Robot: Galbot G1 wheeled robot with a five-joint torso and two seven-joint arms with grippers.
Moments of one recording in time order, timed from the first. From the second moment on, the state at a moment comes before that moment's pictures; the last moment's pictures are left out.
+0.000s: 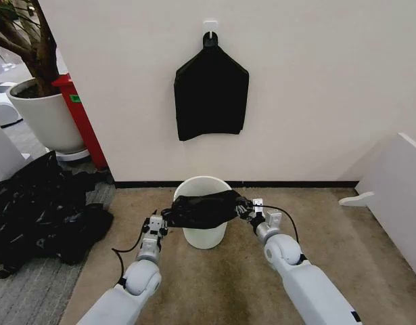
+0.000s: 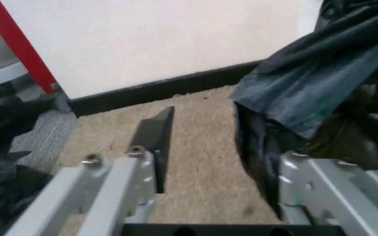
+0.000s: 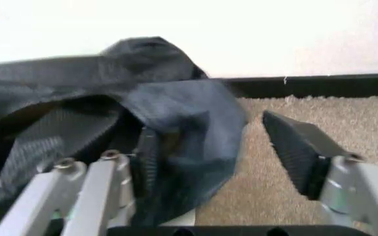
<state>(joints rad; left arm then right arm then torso) 1.12 -1.12 -0.07 -1.53 -0.29 0.02 -0.41 -1.00 1.24 0.16 1.48 0.54 -0.18 0.02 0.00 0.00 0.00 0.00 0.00</state>
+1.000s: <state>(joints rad) 1.11 -1.02 -0.12 -1.35 -0.35 -0.42 0.19 -1.06 1.14 0.34 1.39 0.58 -0.03 -0.53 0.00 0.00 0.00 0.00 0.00</state>
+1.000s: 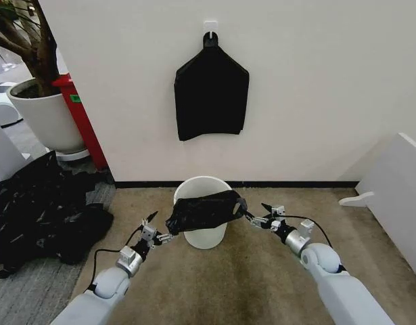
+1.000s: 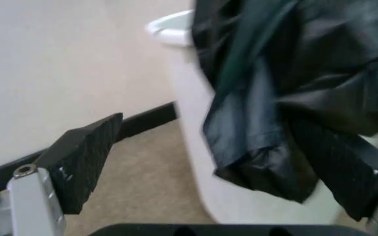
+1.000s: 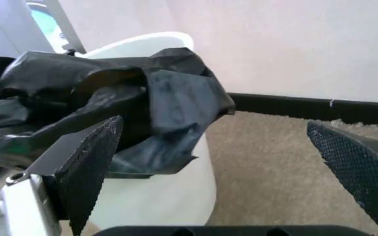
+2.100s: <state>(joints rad) 1.38 -1.11 -0.31 -2.04 -0.34 -0.06 -0.38 -0.70 1.09 0.14 1.74 0.74 -0.63 0.05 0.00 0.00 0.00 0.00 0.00</state>
